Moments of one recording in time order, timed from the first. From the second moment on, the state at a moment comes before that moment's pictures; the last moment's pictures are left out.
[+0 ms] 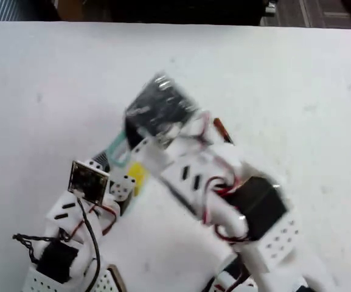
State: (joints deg) left arm 18.2 -104.7 83.3 45.3 0.4; right arm -39.5 -39.2 0.8 69.6 16.6
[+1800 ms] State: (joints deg) left arm 18.2 -104.7 83.3 45.3 0.4; right arm 2.6 25.5 2.4 63.3 13.2
